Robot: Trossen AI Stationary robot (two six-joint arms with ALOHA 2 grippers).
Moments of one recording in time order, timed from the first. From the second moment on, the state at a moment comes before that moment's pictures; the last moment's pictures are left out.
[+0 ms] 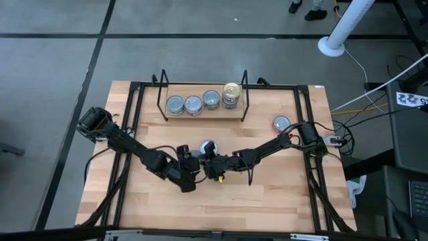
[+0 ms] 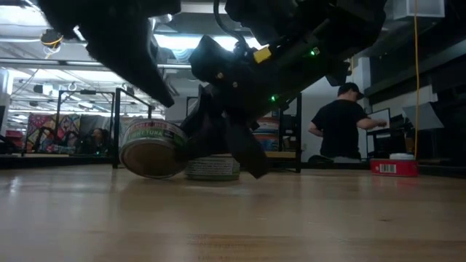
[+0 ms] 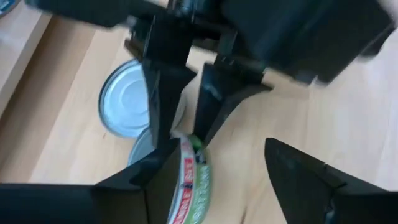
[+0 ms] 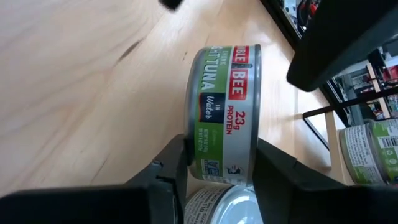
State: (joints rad) left arm -0.47 1.64 1.03 -0.46 -0.55 -0.53; right arm 0.25 2.12 1.20 0.34 0.41 -0.66
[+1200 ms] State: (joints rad) left arm -0.46 1.65 1.03 -0.70 -0.57 -0.36; right arm 0.25 2.12 1.26 0.32 0.41 -0.41
